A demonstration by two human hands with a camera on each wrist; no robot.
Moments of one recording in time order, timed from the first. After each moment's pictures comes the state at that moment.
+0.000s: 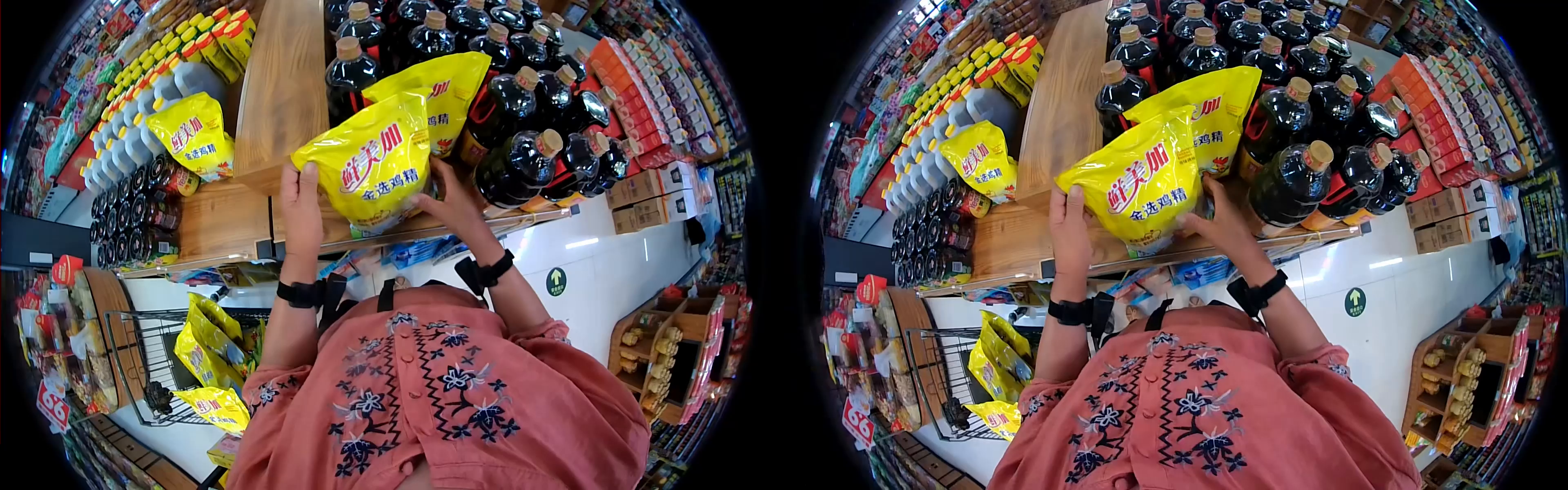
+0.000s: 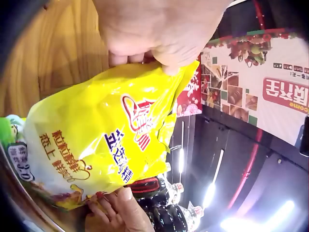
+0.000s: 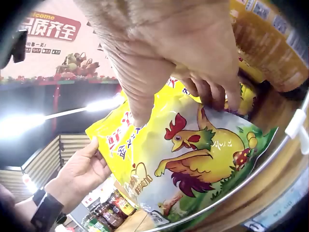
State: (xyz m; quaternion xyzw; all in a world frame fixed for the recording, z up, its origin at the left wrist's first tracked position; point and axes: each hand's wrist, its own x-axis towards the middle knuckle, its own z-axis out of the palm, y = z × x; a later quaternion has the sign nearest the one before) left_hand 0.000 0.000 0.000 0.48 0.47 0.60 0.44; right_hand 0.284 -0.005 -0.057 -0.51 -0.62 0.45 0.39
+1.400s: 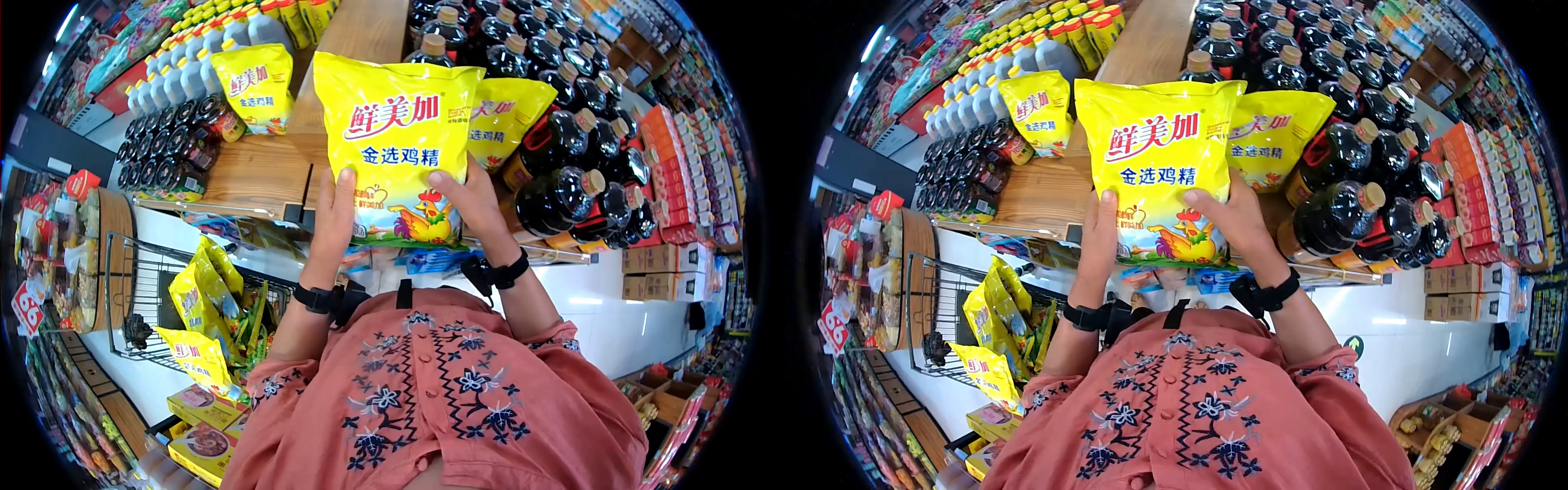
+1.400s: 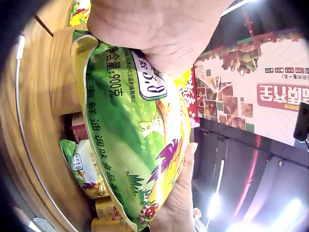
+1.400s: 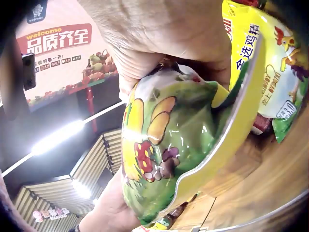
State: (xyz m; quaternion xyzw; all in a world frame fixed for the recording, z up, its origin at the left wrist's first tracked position) left_hand 0.000 -0.068 0.024 0.40 0.54 0.60 0.43; right_hand 0.216 -0.007 0.047 -0.39 -0.55 0.60 0.43
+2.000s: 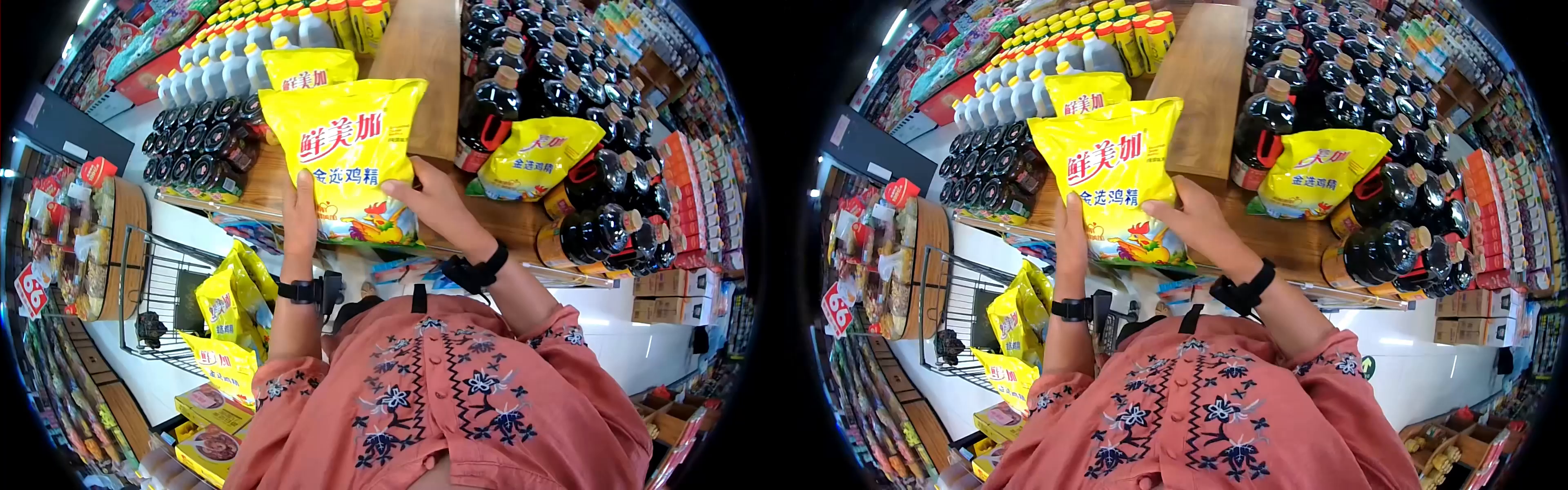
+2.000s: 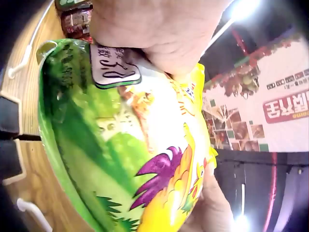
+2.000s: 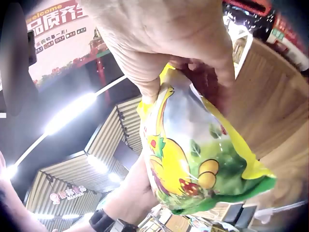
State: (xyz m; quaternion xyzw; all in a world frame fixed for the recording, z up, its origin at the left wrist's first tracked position) left_hand -0.161 -0.063 0.013 0.37 0.62 0.62 0.30; right_hand 0.066 0.012 0.043 -0.34 -0.68 0.55 0.35
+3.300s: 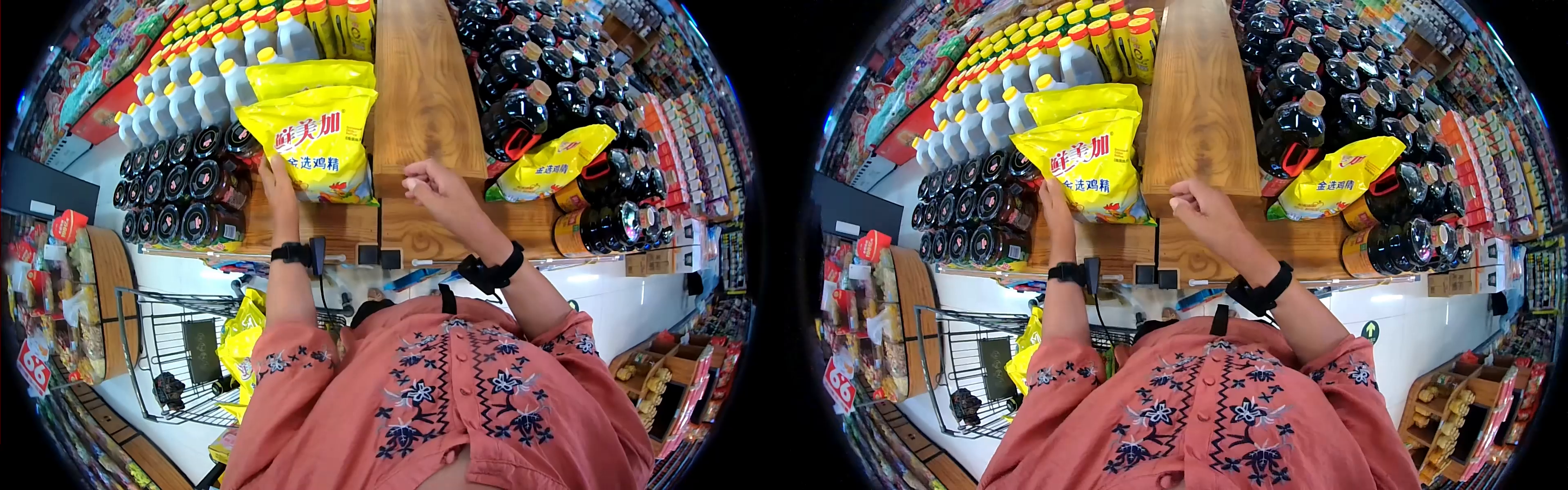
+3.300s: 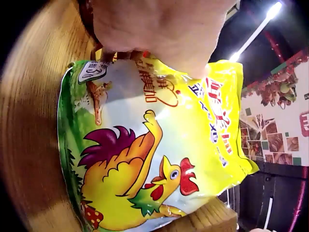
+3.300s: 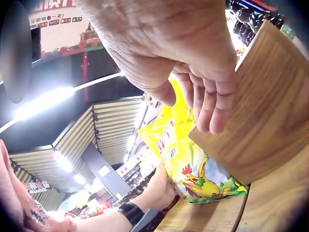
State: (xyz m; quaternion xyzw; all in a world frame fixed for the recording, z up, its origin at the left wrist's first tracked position) left_hand -0.311 0.075 -0.085 0.39 0.61 0.65 0.25; right_hand 0.006 0.053 0.006 -0.42 -0.65 0.51 0.38
